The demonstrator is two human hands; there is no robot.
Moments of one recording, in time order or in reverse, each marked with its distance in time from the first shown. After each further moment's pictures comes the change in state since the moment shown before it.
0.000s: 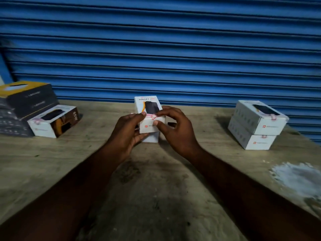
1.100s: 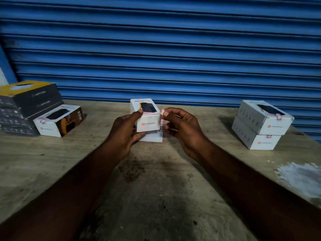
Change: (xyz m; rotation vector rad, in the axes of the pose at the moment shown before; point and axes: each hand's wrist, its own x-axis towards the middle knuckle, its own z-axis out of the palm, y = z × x) left_hand 0.004 0.006 -0.014 -0.028 0.098 -0.012; right_hand 0.002 -0.035 -0.001 0.532 -0.036 0.542
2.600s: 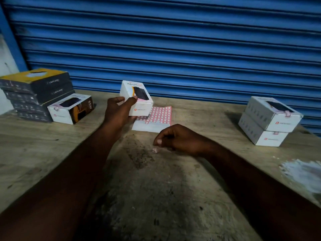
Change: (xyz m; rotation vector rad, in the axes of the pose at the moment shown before) left_hand 0.040 0.008 -0.050 0.102 0.198 0.131; right_hand -0.012 0.020 -0.004 -0.790 -0.584 0.055
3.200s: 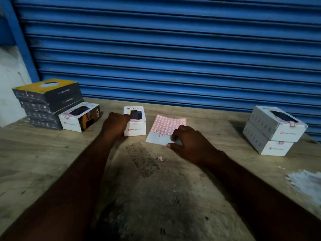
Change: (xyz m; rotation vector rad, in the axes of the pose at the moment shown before) left_hand 0.055 -0.019 -0.048 0.616 0.083 -0.053; right_hand 0.008 0.024 -0.013 -0.816 0.326 -0.091
